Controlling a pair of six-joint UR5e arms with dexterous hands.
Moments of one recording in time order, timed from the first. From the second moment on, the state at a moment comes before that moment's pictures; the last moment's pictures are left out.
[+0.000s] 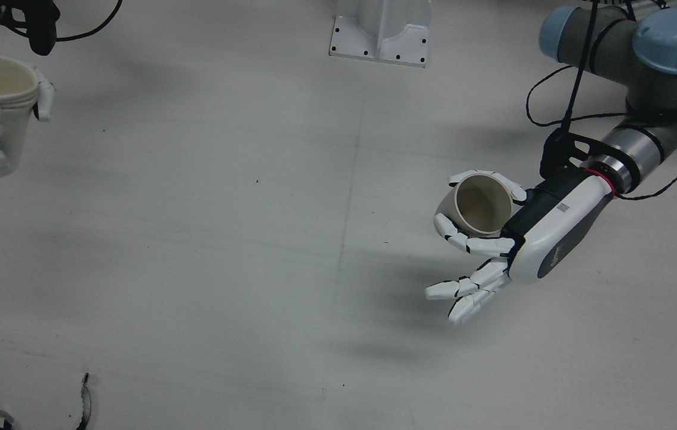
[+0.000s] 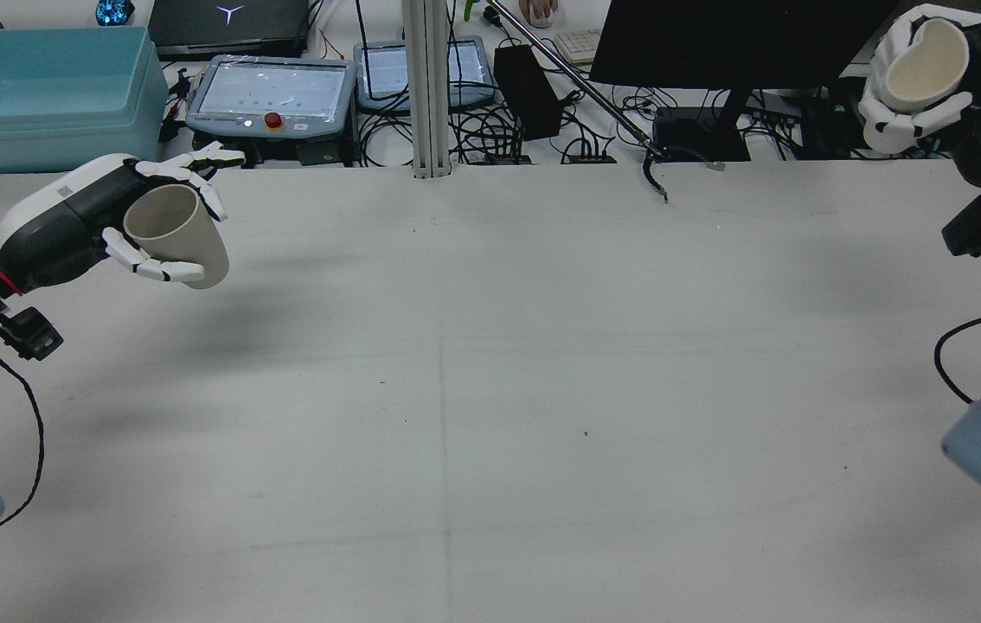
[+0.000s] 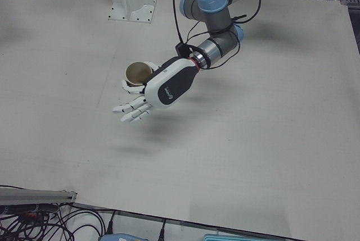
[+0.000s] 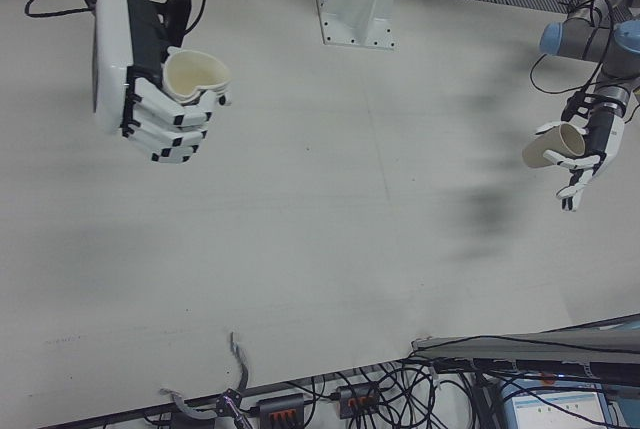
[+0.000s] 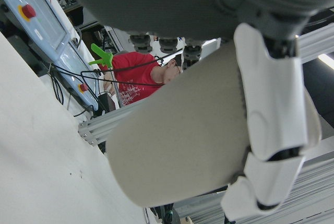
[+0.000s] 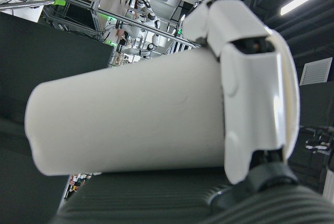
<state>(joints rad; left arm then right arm) -0.88 -1.82 -1.86 0.11 1.45 0.58 1.08 -1.46 2.08 -3.51 -1.05 -0.40</state>
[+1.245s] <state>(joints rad) -1.09 -1.47 -1.38 -0.62 1.46 0.69 1.10 -1.55 1.13 -2.69 -1.11 -0.13</state>
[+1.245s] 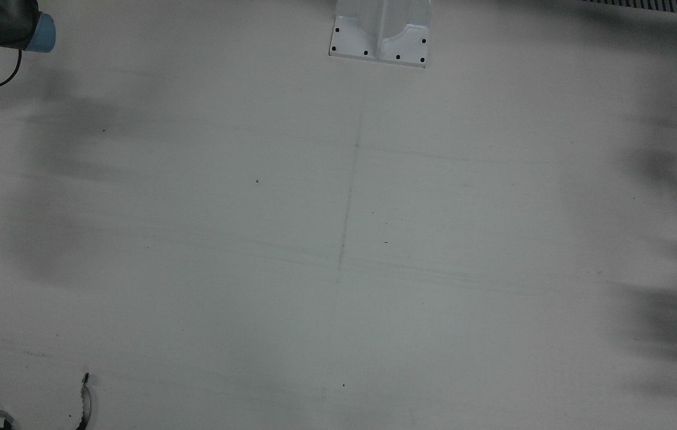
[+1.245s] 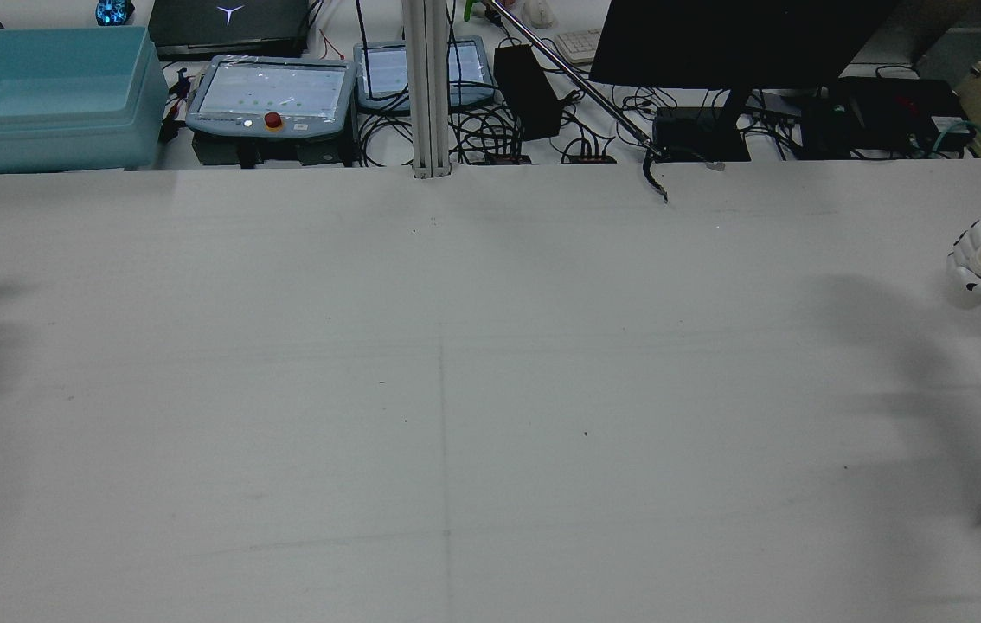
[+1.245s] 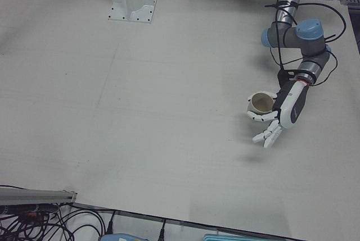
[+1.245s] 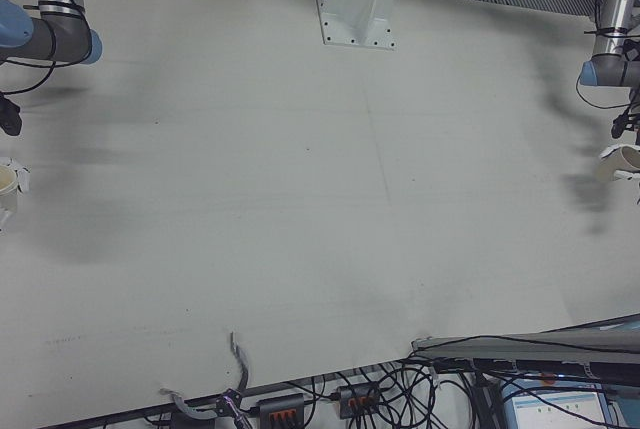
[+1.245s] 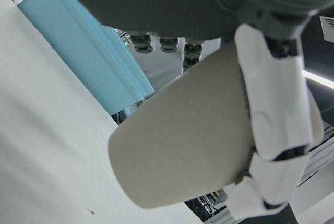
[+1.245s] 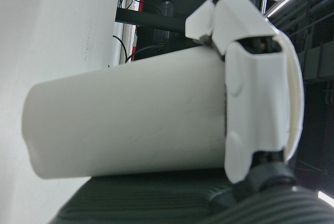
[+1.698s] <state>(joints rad) -1.09 -1.48 -1.27 -0.71 1.43 0.79 1.11 -1.54 1.10 -2.67 -1.11 -0.11</state>
